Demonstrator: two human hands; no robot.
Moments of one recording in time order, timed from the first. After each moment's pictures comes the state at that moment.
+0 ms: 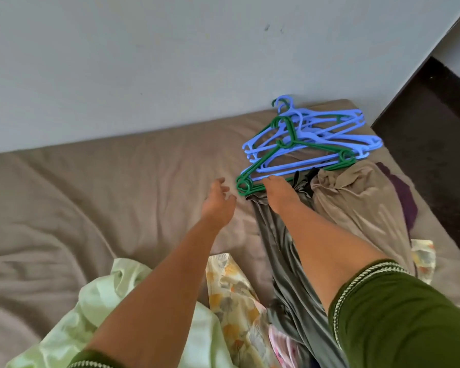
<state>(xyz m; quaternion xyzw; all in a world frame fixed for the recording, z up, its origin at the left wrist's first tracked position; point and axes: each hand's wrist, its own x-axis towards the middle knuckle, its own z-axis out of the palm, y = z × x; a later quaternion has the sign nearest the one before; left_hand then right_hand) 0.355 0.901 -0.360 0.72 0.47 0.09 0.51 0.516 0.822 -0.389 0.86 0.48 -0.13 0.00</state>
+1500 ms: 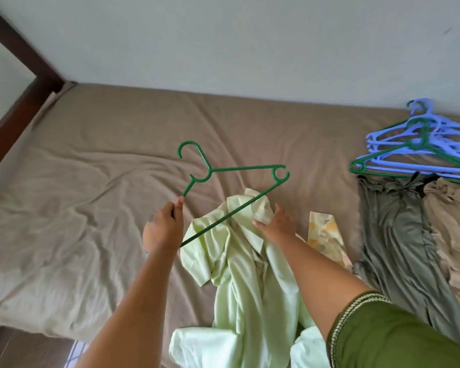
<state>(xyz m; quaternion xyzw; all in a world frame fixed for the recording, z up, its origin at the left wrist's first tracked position) -0.095 0.884 -0.244 0.63 0.74 0.13 0.18 0.155 0.829 -0.362 0.85 0.38 -0.35 -0.12</state>
